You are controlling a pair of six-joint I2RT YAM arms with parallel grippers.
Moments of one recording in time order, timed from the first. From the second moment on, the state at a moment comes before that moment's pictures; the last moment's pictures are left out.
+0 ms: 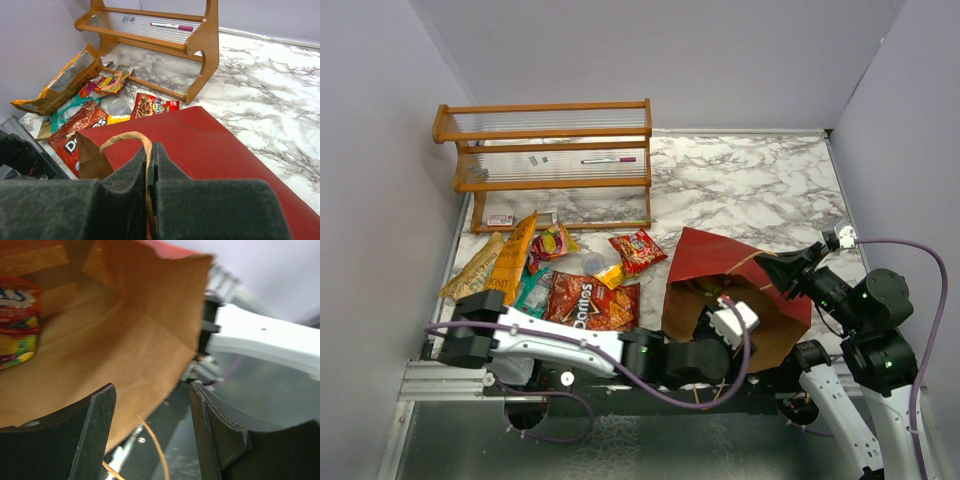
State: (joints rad) left arm -1.68 1.44 1.07 -0.03 -0.58 -0.51; right arm 0.23 0.32 0.79 -0.50 -0.47 0.22
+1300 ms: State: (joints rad) left arm -1.39 2.18 1.28 0.45 -1.01 0.19; right arm 0.23 0.31 0.79 -0.50 -0.48 0.22
